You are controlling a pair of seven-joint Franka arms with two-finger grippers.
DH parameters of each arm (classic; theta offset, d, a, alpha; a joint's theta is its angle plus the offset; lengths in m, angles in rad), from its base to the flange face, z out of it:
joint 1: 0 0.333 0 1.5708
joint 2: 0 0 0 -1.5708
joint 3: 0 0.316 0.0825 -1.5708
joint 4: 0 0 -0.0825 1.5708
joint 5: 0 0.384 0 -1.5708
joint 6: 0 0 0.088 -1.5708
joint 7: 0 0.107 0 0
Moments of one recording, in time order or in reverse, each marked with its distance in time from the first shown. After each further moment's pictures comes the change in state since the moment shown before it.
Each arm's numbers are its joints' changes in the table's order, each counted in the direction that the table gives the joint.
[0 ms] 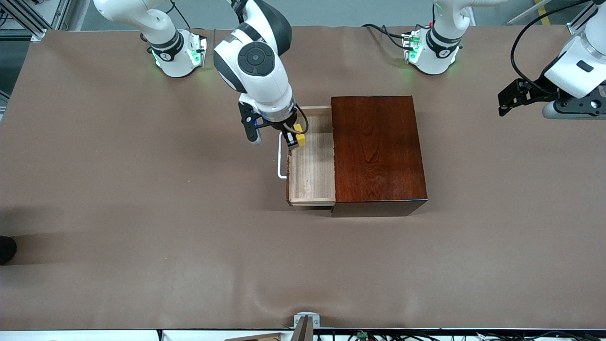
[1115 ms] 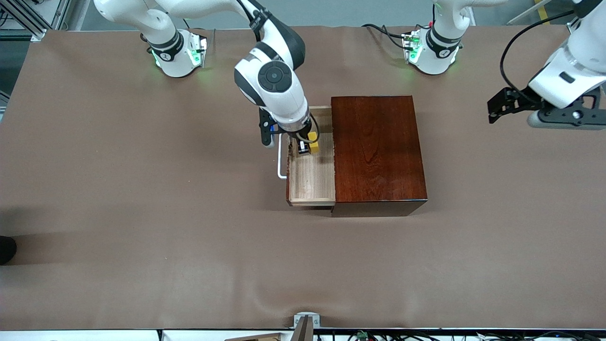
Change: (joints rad) left arm -0.018 -0.042 -0.023 0.007 -0.003 -0.046 0.000; right arm 0.046 -0.121 -0.002 -0.008 0.012 -0.129 0.175
